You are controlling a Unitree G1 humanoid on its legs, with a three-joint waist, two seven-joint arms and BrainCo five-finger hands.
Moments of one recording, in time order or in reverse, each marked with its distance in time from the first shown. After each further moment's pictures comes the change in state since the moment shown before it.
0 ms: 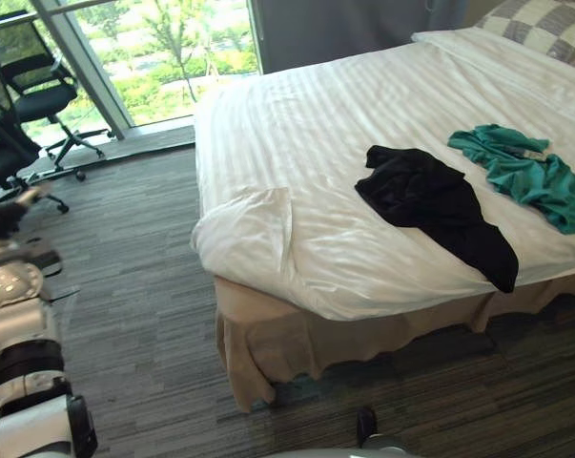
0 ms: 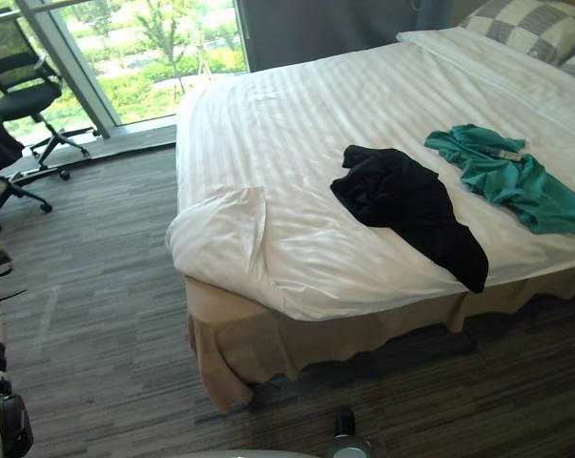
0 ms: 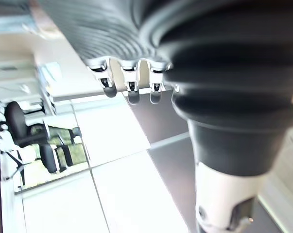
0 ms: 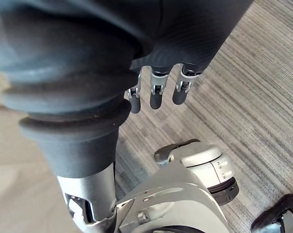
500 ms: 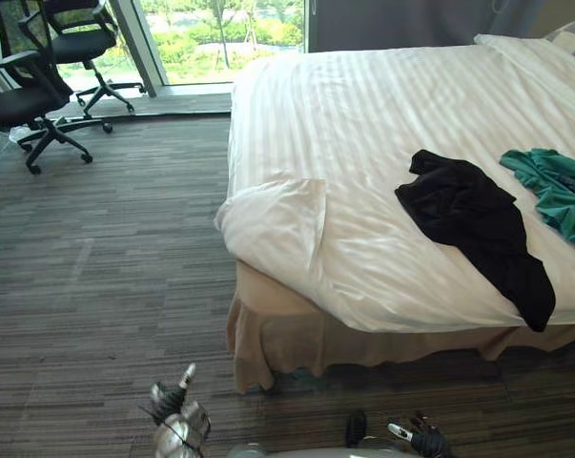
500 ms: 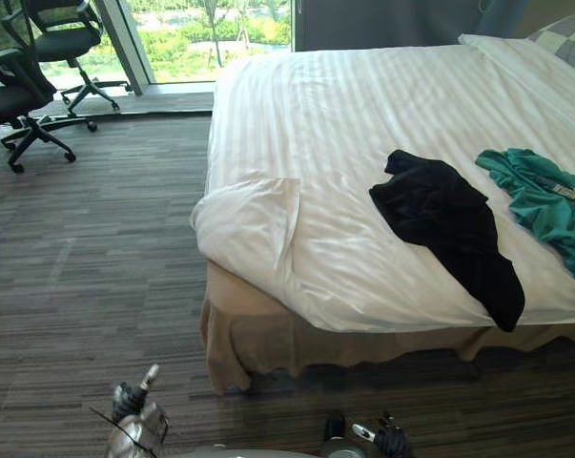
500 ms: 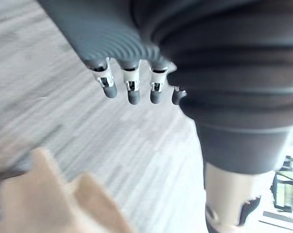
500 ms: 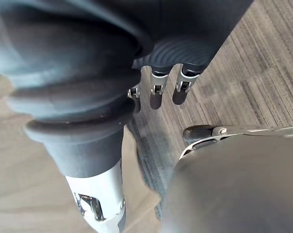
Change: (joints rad) left arm 0.502 -0.413 0.273 0.102 -0.265 -0.078 0.173; right arm -0.181 -0.040 0.077 0.040 0.003 0.010 -0.013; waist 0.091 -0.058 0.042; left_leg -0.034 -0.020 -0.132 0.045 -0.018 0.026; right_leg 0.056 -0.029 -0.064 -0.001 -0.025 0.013
